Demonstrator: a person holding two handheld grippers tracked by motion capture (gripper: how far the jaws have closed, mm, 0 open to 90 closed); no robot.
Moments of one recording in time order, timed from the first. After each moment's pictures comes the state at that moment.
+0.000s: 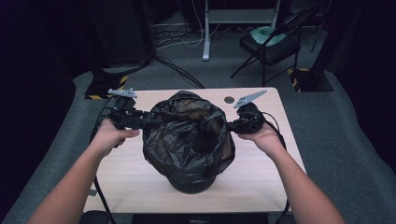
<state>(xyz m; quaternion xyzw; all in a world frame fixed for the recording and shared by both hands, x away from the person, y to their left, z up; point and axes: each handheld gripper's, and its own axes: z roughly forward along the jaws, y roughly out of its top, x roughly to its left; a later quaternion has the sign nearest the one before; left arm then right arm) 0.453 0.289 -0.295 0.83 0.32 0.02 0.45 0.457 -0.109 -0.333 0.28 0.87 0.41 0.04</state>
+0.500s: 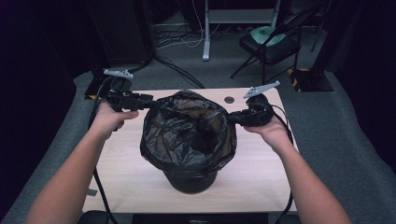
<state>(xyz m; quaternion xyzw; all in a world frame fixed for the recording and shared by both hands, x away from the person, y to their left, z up) 0.486 0.289 -0.265 0.82 0.34 0.05 0.46 0.461 -0.128 -0.309 0.30 0.84 0.44 0.07</state>
